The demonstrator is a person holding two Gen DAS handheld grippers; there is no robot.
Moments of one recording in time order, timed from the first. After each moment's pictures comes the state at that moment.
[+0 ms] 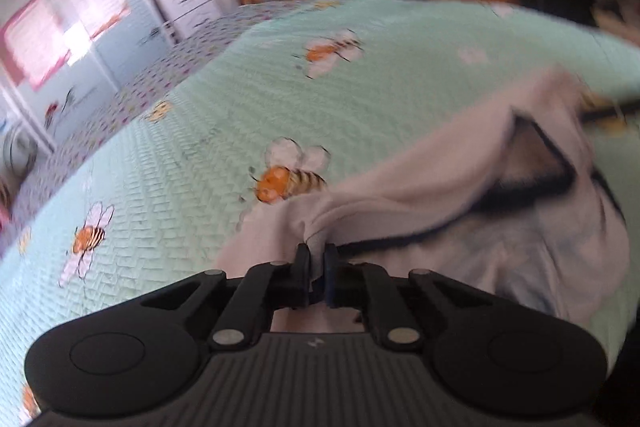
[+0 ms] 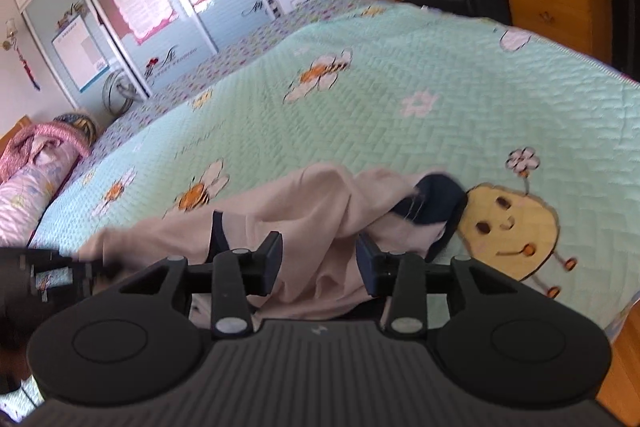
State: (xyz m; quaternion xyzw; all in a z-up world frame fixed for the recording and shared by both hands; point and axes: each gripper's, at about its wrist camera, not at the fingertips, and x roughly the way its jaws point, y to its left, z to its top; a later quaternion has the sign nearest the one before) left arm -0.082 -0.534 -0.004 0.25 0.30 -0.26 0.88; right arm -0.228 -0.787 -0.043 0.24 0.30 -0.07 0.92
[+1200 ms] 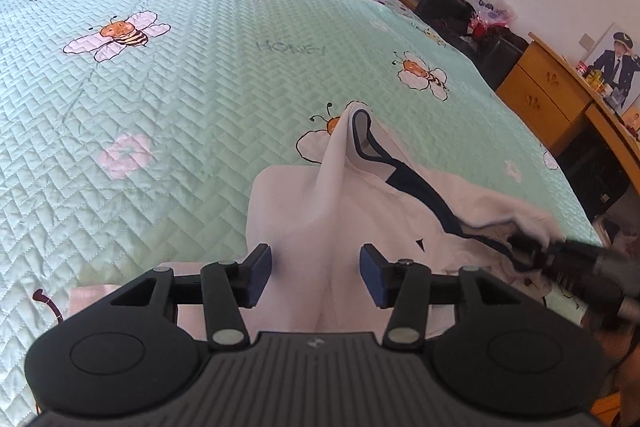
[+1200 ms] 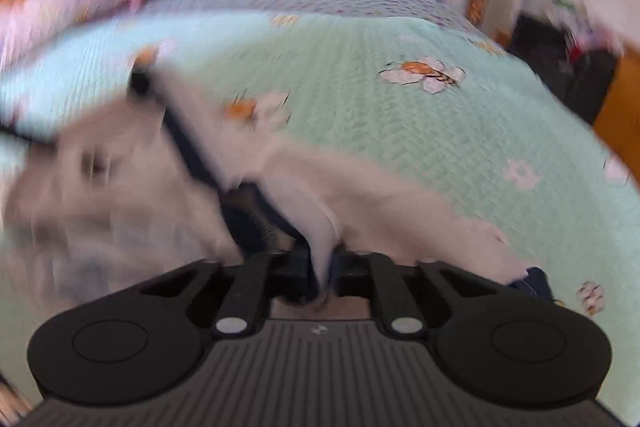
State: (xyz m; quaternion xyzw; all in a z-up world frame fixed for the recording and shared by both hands) left arm -0.085 -0.417 -0.019 -0.07 0.43 -0.22 0.88; right arm -0.150 -0.723 -0.046 0.01 0.33 0.01 0.94
